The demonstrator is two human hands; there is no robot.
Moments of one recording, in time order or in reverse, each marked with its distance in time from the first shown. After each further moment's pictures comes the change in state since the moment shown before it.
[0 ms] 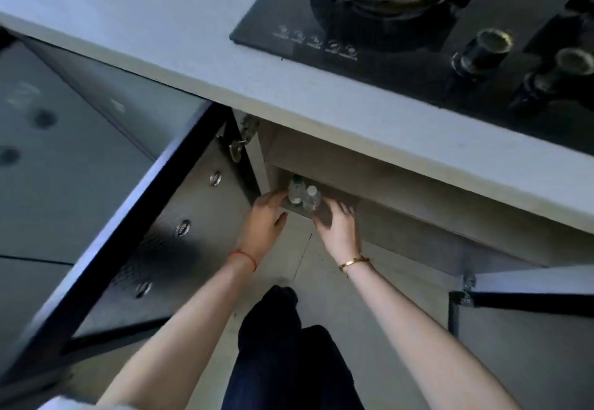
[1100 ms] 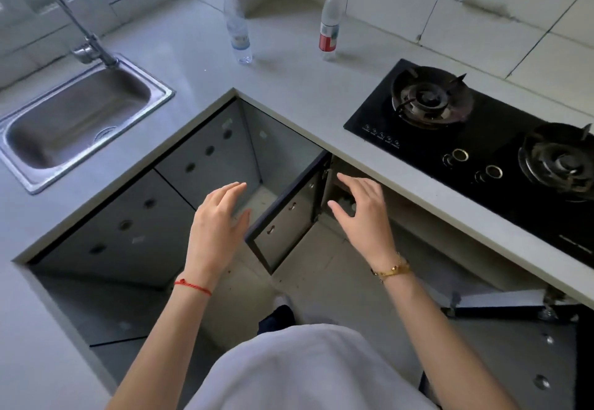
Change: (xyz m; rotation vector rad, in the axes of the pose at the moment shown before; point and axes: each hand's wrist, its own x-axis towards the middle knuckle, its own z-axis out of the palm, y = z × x) left_hand -0.301 0.149 -0.404 0.218 0.456 -0.195; right_hand -0.213 -0.332 -0.255 0.003 -0.007 -0.512
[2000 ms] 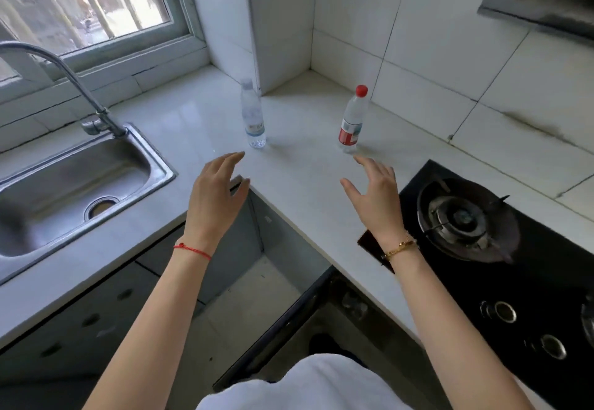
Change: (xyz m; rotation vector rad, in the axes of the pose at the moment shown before) left_hand 0.320 0.000 0.011 -0.055 0.194 -0.034; right_hand 0.342 0.029 0.000 0.023 0.081 -0.125
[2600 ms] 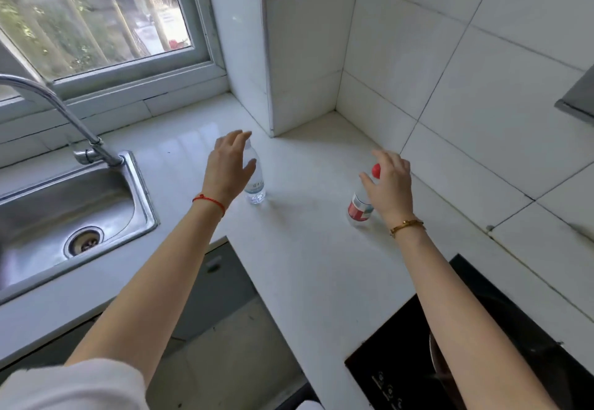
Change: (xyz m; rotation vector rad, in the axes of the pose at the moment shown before) left_hand 0.257 -0.028 0.095 0.157 -0.007 -0.119; right_hand 0.278 0.089 0.046 -0.126 -0.075 -0.015
